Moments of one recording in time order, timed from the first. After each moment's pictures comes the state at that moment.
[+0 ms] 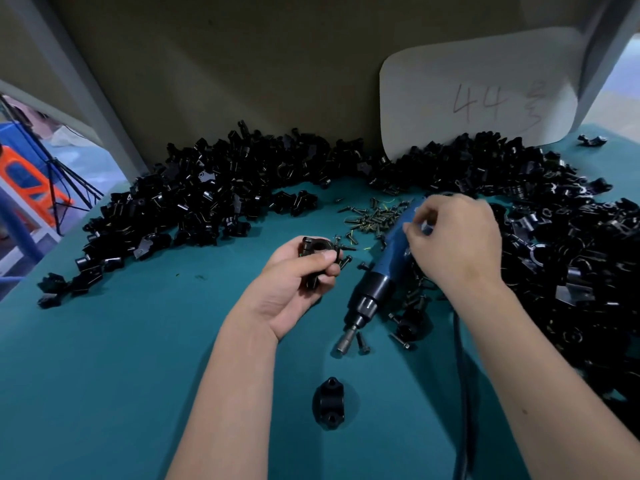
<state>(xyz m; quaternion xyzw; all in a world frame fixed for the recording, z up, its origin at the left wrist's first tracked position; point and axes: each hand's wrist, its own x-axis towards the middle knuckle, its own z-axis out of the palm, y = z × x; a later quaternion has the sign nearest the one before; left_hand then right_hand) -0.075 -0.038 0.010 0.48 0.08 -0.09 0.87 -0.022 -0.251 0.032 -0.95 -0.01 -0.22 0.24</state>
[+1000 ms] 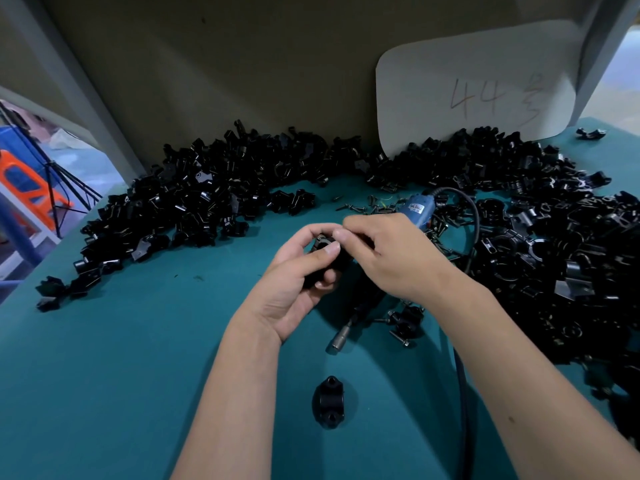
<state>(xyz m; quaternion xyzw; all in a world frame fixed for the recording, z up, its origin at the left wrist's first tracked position) -0.076 -0.043 0.006 0.57 -0.02 -0.08 0.82 -0.033 -0.217 0.030 -0.88 -0.31 -0.08 0.35</state>
